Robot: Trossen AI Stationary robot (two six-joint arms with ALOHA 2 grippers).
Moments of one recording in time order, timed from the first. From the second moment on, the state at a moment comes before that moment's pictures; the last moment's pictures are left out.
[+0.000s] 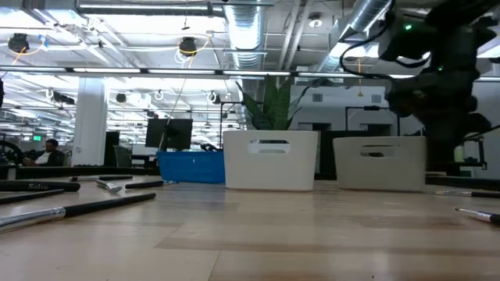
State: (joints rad) left arm -0.11 1.45 1.52 -0.61 -1.03 -0.41; right arm -0.06 1.13 0.58 -0.75 -0.06 0.96
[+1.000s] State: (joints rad) left arm -0.01 1.45 0.99 -0.87 -0.58 -0.84; right arm -0.02 1.04 0.77 -0.84 0.02 1.23
